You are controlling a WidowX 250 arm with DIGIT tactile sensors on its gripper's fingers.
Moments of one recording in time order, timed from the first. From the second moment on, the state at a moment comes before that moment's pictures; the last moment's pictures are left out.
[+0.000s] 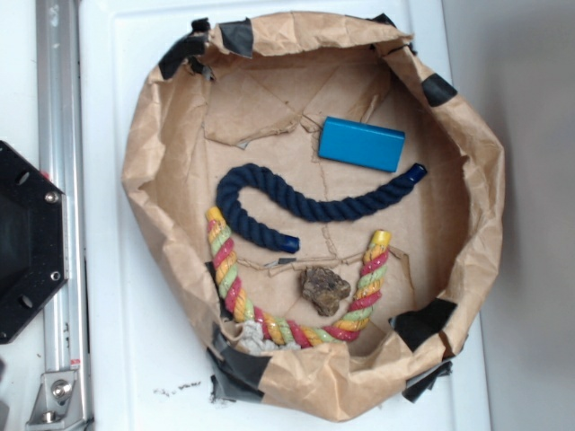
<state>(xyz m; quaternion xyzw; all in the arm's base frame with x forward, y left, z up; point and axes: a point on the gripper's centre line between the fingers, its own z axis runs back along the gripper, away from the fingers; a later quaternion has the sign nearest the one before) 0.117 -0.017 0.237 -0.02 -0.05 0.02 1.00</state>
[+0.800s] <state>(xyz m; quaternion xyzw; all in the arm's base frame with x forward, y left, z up) 0.213 0.023 0.153 0.08 -0.03 0.00 1.00</state>
